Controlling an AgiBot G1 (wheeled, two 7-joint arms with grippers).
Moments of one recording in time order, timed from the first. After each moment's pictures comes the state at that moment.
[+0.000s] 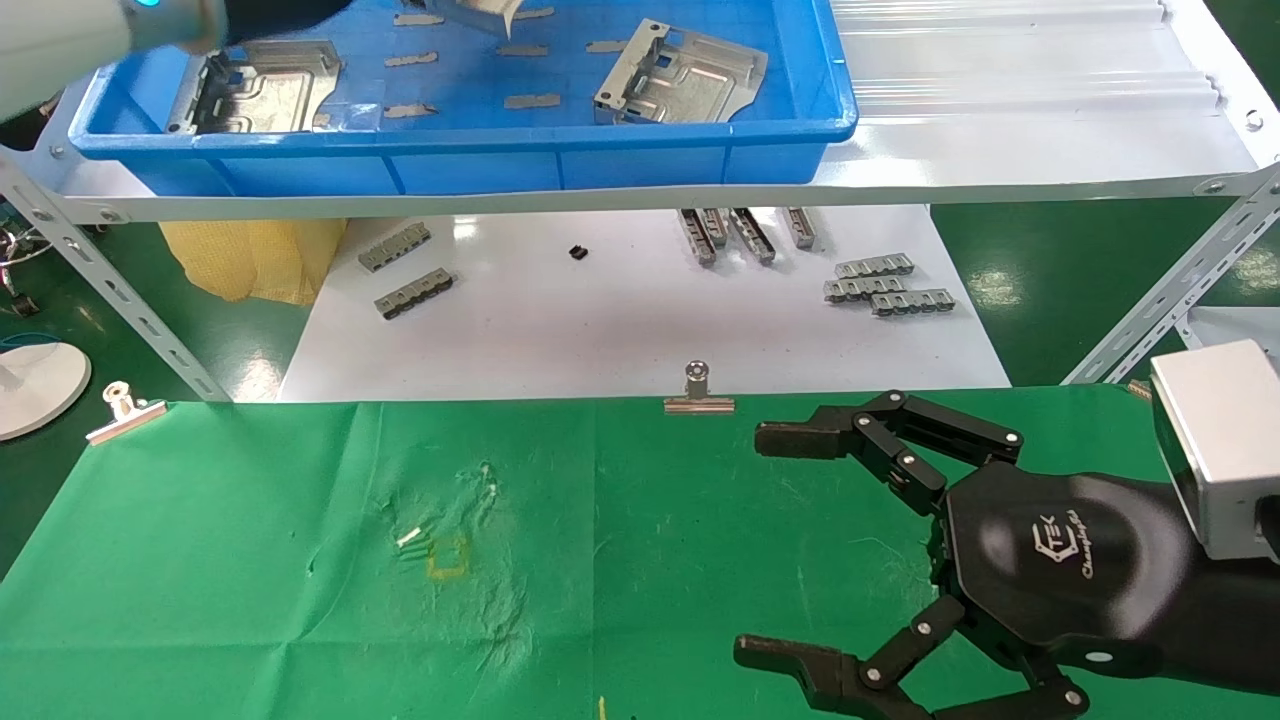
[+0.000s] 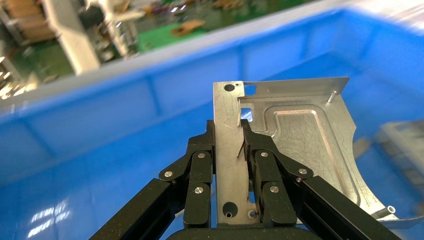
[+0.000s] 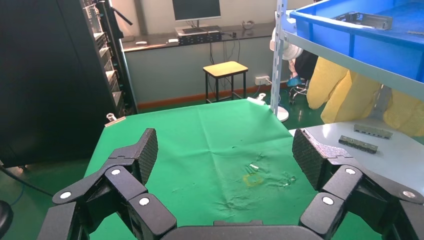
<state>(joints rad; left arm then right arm) -2.05 1.26 0.49 -0.07 1.32 0.79 -0.06 1.09 -0.58 -0.35 1.26 -0.68 -1.47 0.15</state>
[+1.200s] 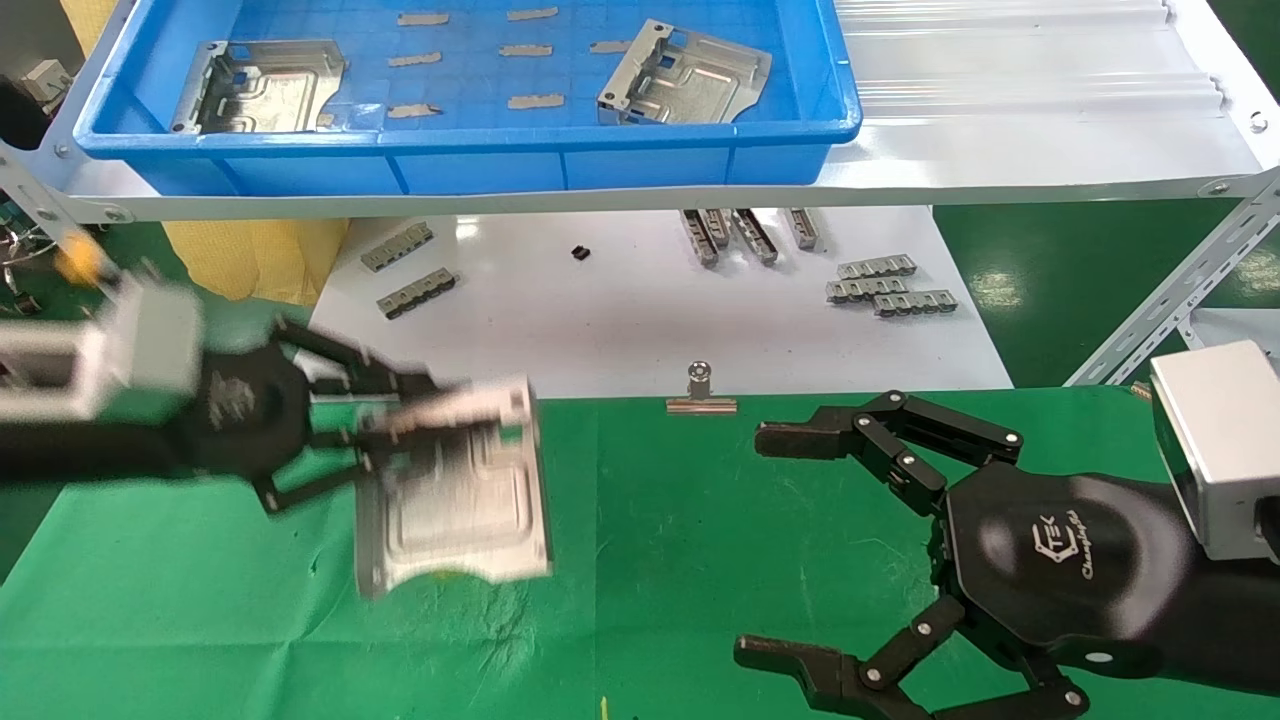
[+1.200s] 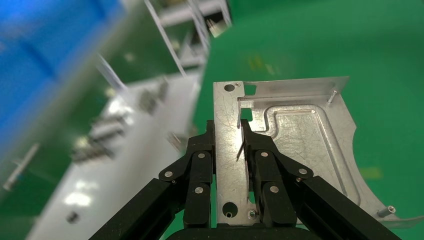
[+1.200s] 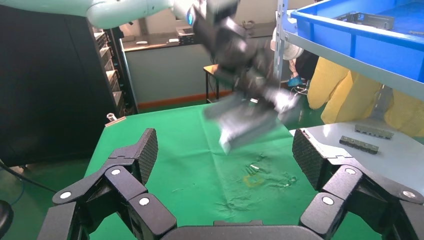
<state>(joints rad) -1.64 0.81 0.65 -0.59 1.05 1.59 0.37 1.09 -0.58 -0.35 1.26 -0.68 -1.47 0.15</state>
